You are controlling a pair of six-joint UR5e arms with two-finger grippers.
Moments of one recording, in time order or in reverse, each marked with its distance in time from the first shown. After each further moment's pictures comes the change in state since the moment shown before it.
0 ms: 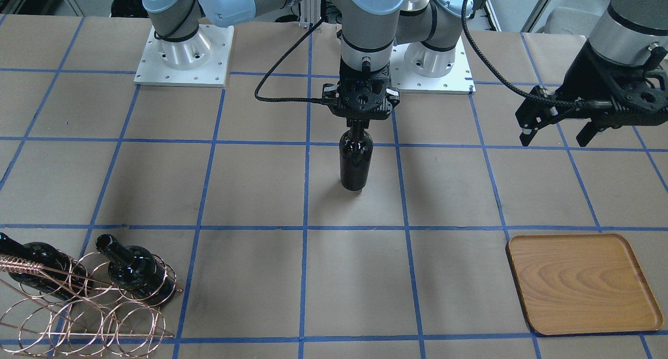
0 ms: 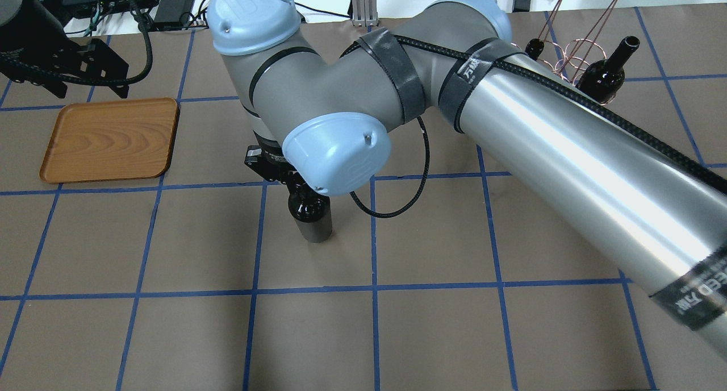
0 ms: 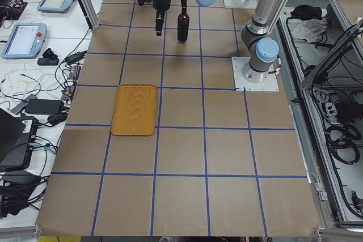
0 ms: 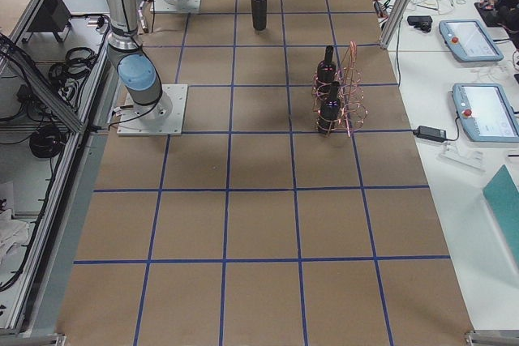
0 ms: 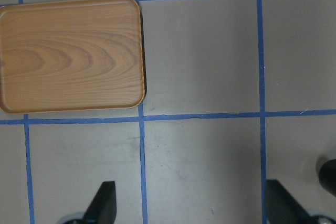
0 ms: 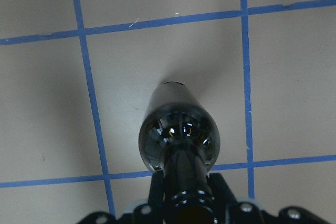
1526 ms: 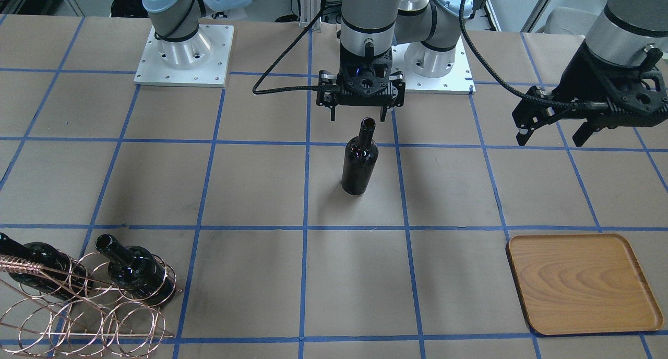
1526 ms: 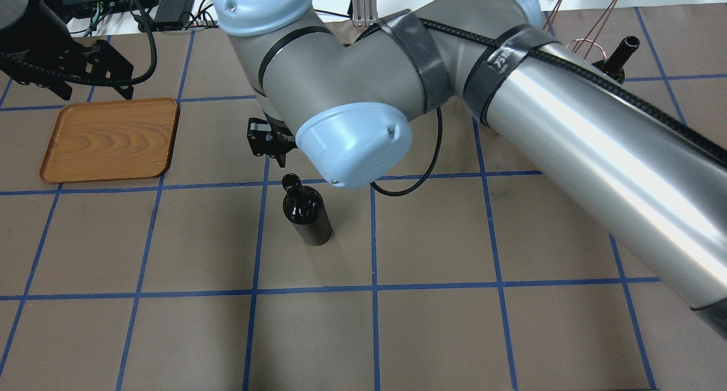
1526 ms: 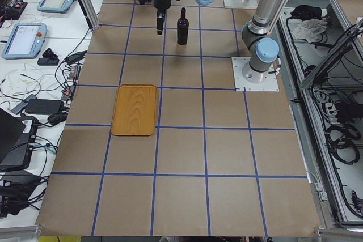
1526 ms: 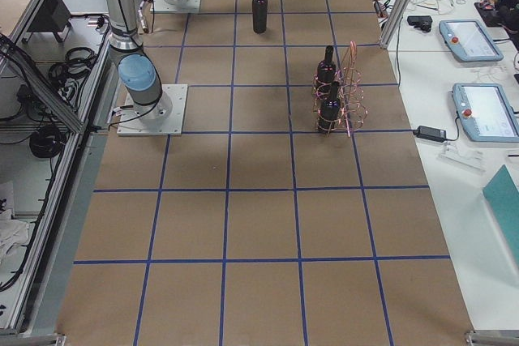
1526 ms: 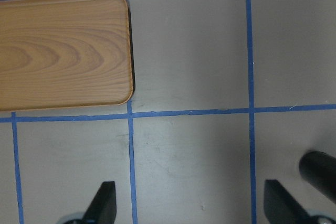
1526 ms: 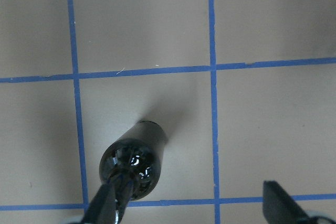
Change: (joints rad) left arm -0.036 0.002 -0.008 -0.011 -0.003 -0.023; right arm -0.112 -0.086 0.000 -0.016 -0.068 -0.160
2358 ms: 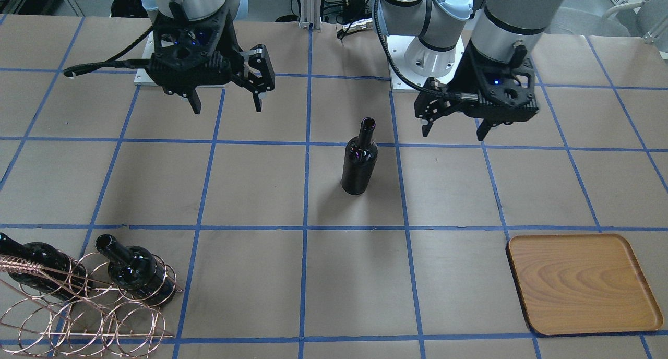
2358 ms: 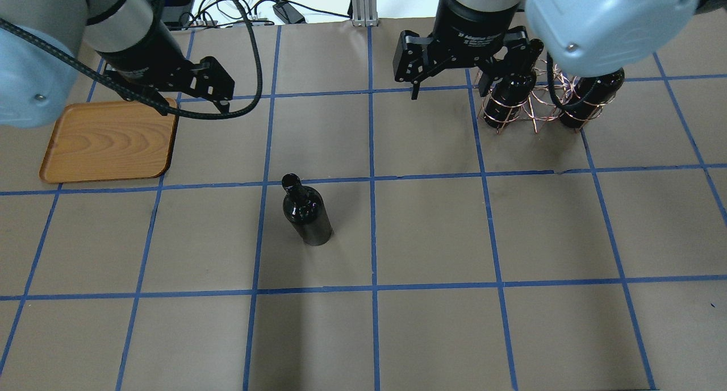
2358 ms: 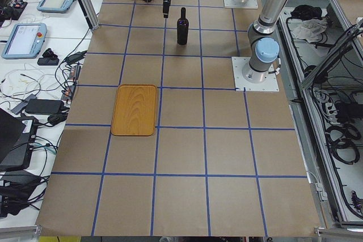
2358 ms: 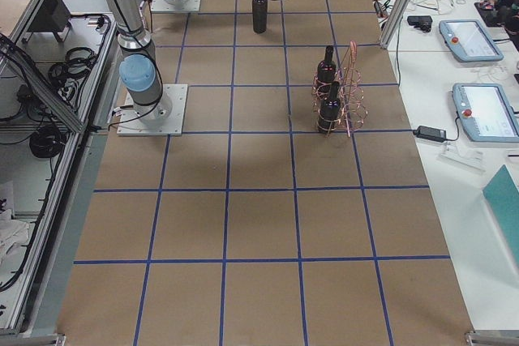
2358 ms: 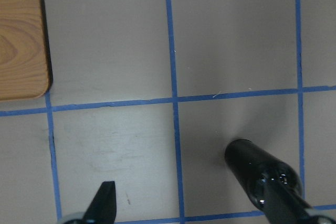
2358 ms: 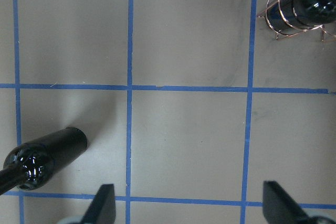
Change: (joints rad) left arm -0.260 0.003 -0.045 0.009 -0.032 -0.239; right arm -0.274 -0.160 0.013 0.149 0.035 -0.348
